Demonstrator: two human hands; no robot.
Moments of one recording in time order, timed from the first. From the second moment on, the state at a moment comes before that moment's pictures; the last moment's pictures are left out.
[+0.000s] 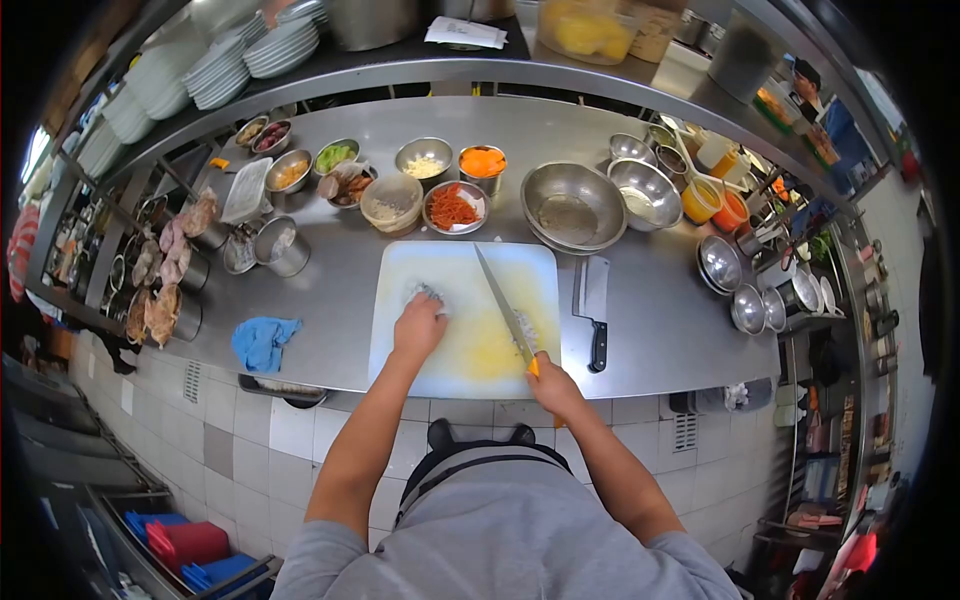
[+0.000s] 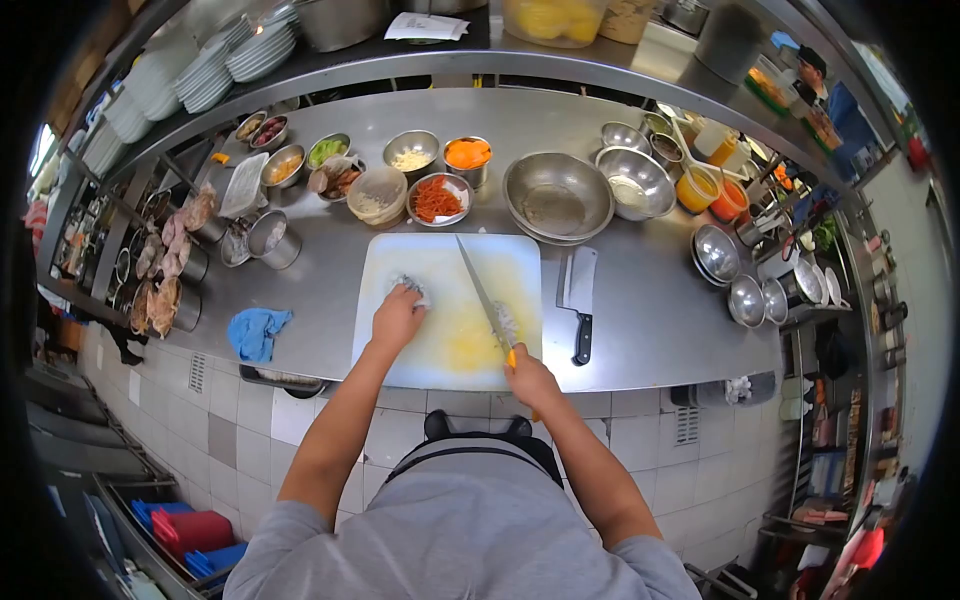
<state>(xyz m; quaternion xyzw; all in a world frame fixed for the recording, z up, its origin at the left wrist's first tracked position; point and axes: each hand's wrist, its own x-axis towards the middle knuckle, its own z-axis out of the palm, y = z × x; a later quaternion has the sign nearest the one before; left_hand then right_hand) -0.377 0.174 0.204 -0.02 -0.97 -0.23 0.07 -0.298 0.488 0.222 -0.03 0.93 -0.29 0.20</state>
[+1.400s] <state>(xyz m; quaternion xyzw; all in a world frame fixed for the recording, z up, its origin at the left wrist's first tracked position) -0.364 0.251 0.259 0.01 -0.67 -0.74 -0.11 -0.299 0.492 0.221 -0.02 0.92 -0.33 0.22</state>
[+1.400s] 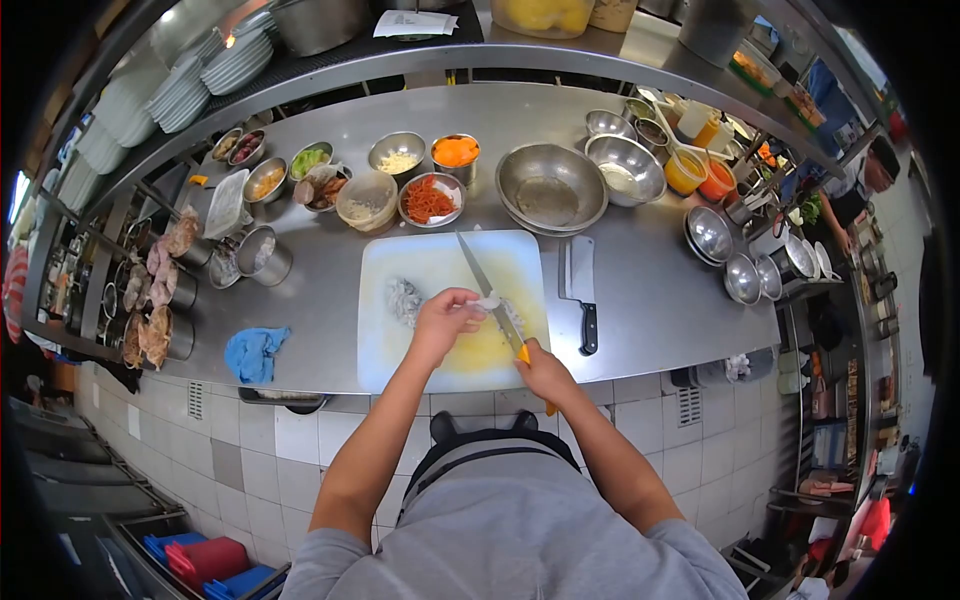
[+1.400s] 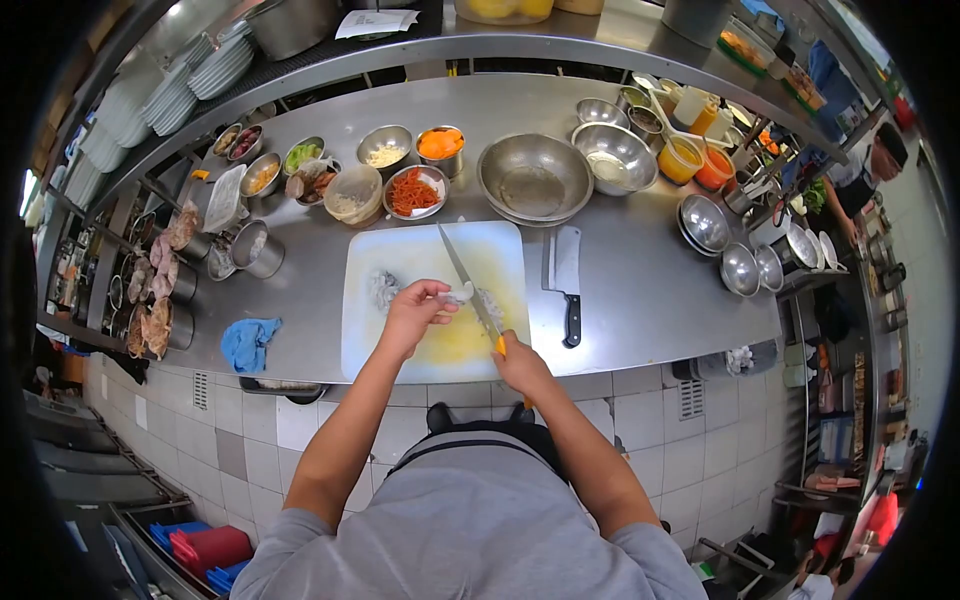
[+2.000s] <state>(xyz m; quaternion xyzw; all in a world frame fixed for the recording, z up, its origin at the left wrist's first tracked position) -0.357 0.221 0.187 -0.21 -0.92 -0.31 0.09 -0.299 0.492 0.224 -0.02 0.92 -0.32 0.22</state>
